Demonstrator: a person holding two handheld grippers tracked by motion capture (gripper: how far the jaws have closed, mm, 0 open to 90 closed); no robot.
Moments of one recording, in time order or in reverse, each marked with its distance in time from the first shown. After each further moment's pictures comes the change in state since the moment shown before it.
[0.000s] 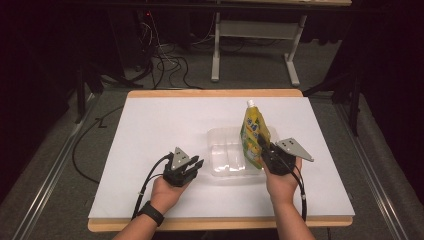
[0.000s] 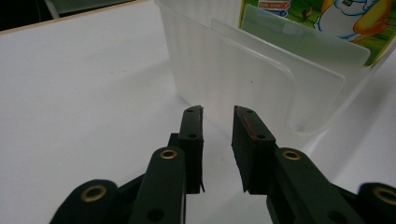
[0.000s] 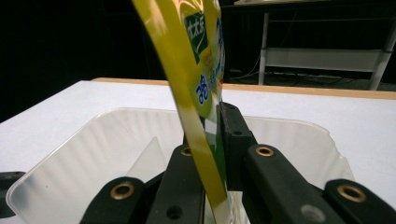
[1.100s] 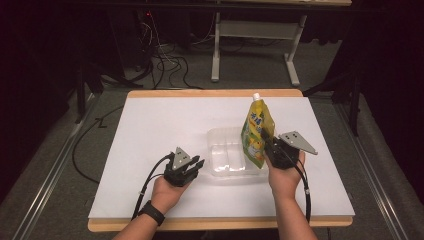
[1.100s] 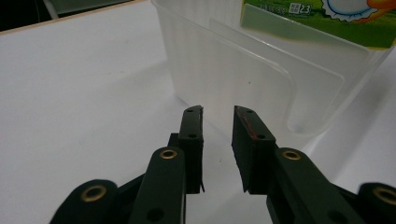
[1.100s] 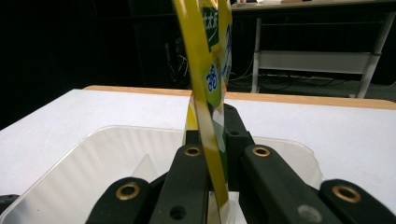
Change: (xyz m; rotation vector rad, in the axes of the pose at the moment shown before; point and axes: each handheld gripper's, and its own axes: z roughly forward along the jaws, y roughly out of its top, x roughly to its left) left arm -0.001 0.001 0.002 0.005 -0.001 0.008; right arm -0.004 0.019 0.001 -0.004 -0.026 0.005
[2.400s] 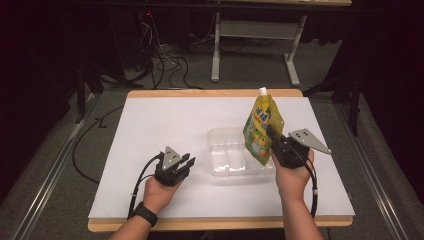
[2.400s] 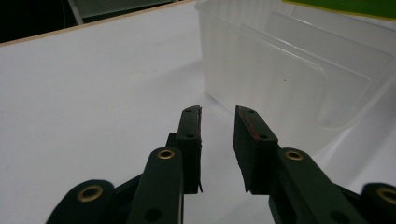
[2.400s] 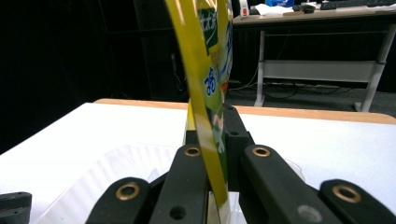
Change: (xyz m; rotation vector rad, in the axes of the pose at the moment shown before) left arm 0.014 -0.003 -0.017 -0.020 0.061 -0.020; right arm -0.005 0.021 -0.020 -0.032 0.028 0.013
